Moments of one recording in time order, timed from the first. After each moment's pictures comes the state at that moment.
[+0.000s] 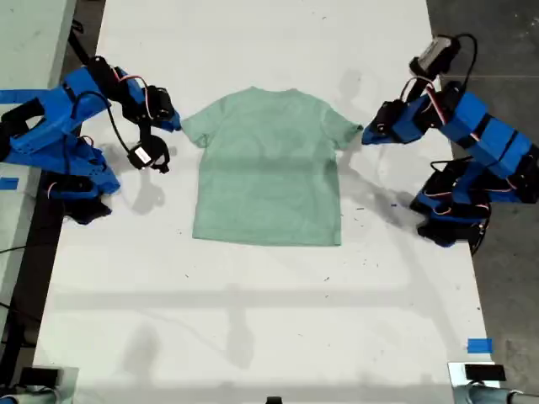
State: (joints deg) arm 0 -32.6 123.2 112.9 73.6 25.3; arm 1 42.8 134.6 114.4 84.4 -25.7
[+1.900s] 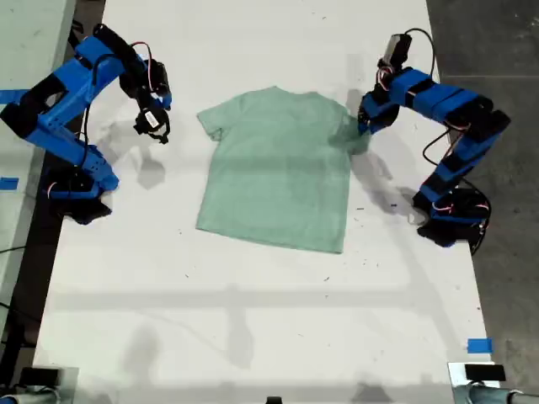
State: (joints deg) arm 0 -44.6 104.1 96.3 81.2 35.2; arm 1 60.9 88.9 105.8 65.6 -49.2
